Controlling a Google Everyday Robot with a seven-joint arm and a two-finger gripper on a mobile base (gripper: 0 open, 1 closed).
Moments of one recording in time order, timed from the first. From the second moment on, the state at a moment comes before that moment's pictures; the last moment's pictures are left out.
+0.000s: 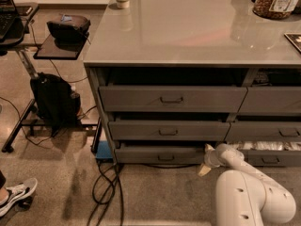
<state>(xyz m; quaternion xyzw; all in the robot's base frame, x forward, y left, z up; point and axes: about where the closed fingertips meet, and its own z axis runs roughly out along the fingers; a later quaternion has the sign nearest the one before) 0.712 -0.327 0.150 -0.55 0.80 -0.01 0.24</state>
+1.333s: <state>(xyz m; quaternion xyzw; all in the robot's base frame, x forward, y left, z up) 0.745 -0.280 0.179 -0.66 0.71 -0.05 0.26</state>
